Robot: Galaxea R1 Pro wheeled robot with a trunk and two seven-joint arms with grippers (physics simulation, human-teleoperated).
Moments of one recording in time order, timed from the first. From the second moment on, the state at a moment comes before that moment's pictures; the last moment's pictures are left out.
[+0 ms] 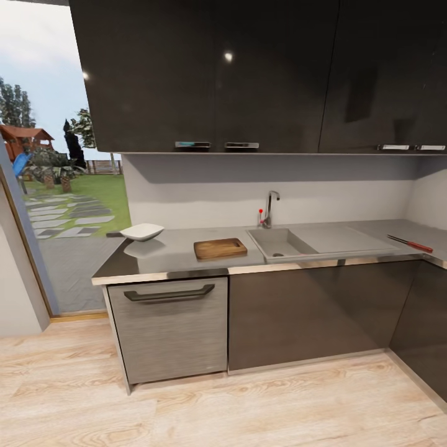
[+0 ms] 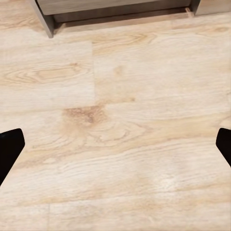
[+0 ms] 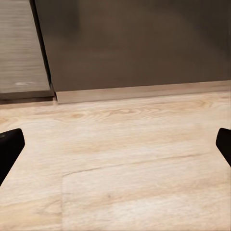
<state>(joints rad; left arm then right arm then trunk) -0.02 -0.06 -0.04 -0.34 -0.03 -0.42 0.18 -0.14 0.10 -0.88 -0.16 0.92 -0.91 -0.08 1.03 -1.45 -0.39</state>
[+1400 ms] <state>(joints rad) -0.02 -0.06 -0.05 -0.34 -0.03 -0.42 0.17 -0.14 0.09 -0.88 -0.16 0.91 -0.91 -0.09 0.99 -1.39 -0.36</state>
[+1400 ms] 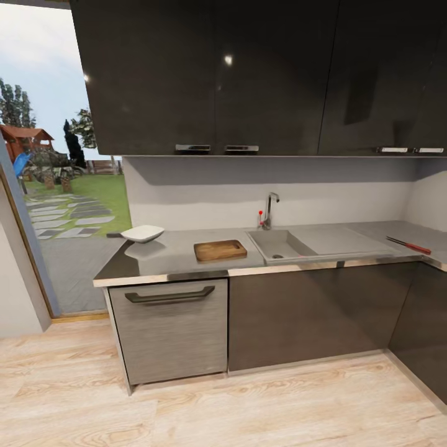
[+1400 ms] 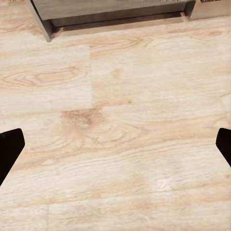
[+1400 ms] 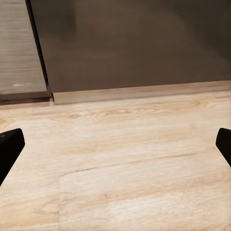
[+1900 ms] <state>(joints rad) -0.02 -0.06 -0.04 -0.36 -0.03 -0.42 0.18 -0.14 0.09 -0.88 -0.16 0.91 -0.90 -0.09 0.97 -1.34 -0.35</state>
